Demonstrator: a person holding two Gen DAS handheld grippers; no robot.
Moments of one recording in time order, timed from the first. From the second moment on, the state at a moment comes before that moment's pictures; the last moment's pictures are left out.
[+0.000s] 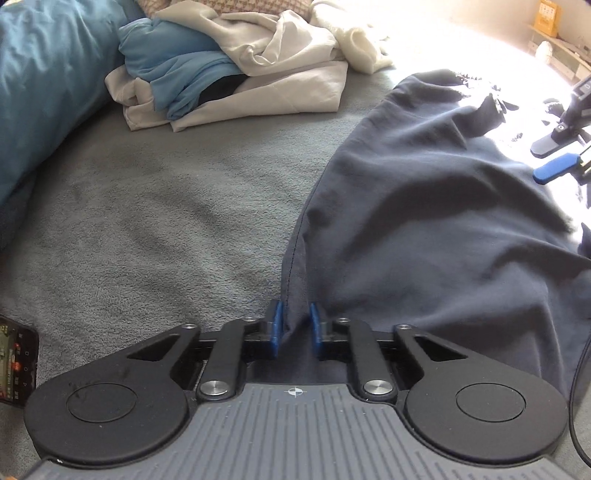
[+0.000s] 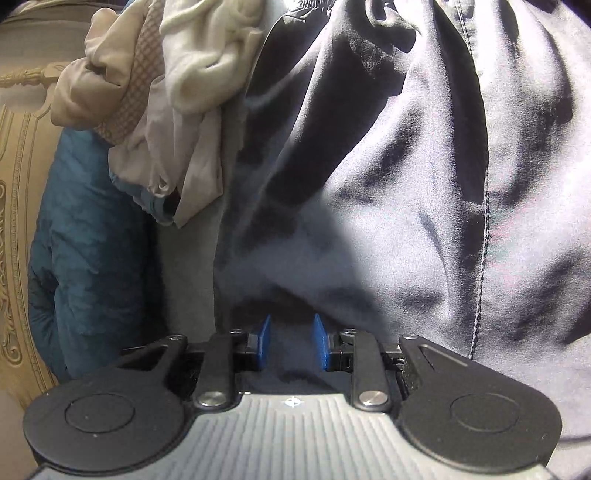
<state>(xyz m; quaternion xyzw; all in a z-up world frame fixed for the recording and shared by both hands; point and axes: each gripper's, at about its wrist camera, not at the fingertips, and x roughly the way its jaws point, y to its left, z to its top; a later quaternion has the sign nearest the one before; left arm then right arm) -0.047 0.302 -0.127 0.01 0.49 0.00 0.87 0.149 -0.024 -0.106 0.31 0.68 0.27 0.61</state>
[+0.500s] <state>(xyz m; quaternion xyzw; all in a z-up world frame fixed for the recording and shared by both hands) -0.079 0.270 -0.084 -0.11 0.43 -0.08 0.89 0.170 -0.004 -0.092 0.32 0.64 0.27 0.64</state>
